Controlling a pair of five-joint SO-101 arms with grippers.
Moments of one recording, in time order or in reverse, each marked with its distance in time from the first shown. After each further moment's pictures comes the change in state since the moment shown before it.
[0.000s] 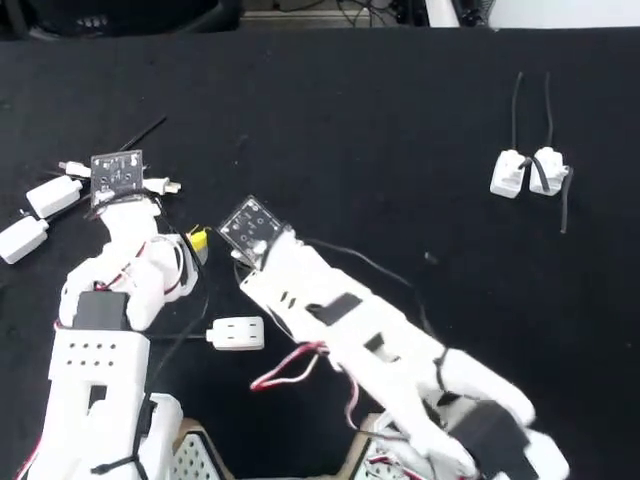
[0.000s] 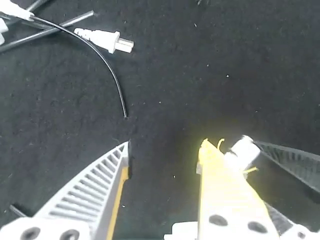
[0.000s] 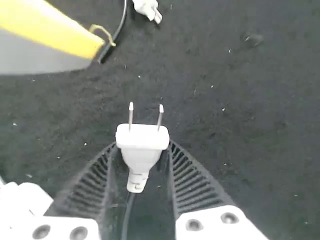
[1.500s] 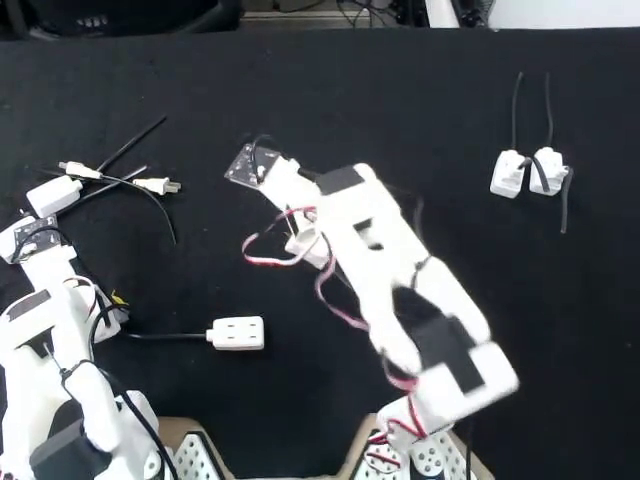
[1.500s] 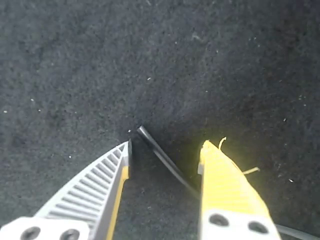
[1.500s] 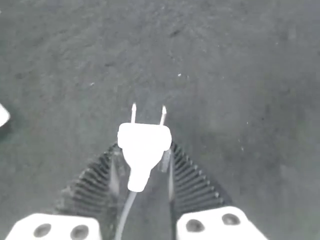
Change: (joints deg) left arm -35.9 30.2 5.5 -8.7 -19.0; right arm 14.4 19.8 -44.7 60.6 24.0
